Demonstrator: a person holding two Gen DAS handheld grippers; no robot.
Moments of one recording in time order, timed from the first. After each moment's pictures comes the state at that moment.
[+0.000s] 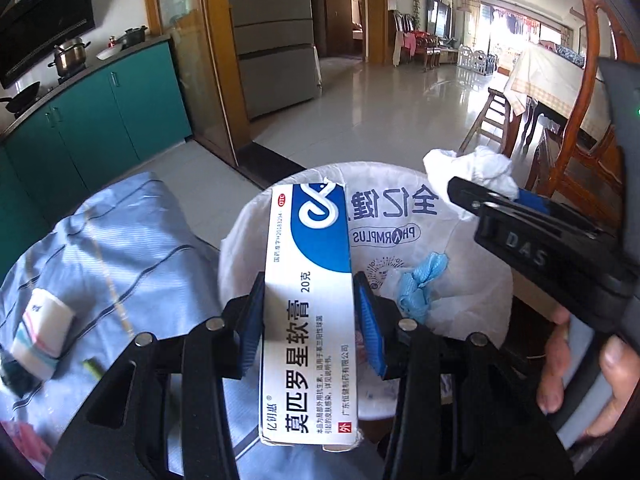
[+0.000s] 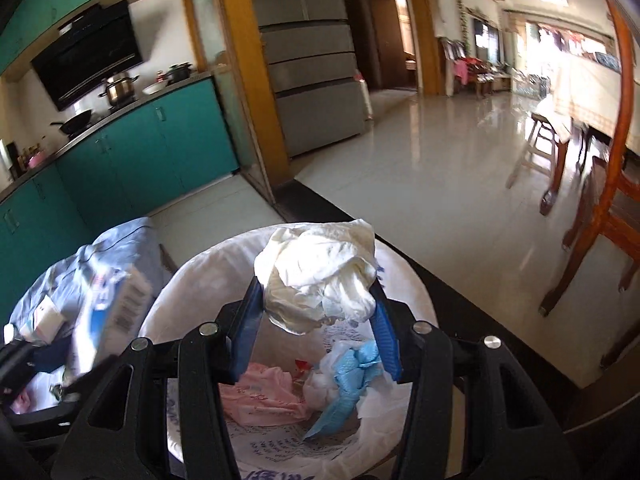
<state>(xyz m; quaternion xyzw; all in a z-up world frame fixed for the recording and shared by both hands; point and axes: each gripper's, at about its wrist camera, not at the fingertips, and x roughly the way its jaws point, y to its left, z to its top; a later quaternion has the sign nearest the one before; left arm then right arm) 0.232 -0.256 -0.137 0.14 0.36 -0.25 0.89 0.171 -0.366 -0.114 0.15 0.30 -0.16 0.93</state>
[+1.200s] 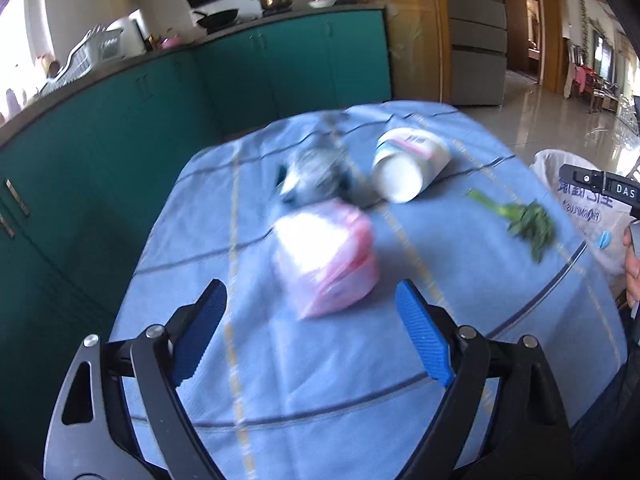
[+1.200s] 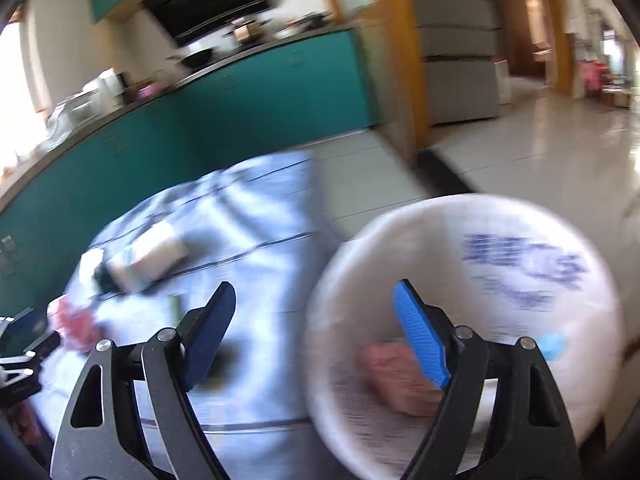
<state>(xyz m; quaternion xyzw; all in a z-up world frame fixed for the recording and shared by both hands) 0.131 0.065 -0.115 0.07 0.39 0.07 0.92 0.229 -0.223 -0.125 0.10 0.37 0.15 0.91</state>
